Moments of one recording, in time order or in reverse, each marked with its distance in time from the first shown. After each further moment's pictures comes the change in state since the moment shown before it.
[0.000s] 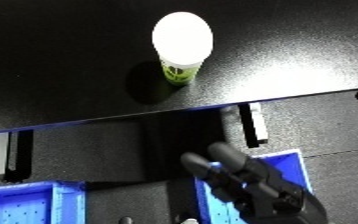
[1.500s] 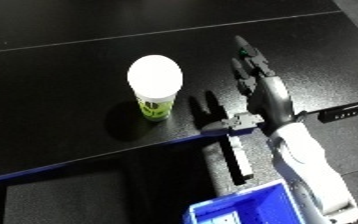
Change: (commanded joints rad) left arm -0.030 -0.038 -0.102 -0.095 0.018 0.106 0.052; right arm -0.679 -0.148 0.278 0.539 -0.474 0.190 -0.777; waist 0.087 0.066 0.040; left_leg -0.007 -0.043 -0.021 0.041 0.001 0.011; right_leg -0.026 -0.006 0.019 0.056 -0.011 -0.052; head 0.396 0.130
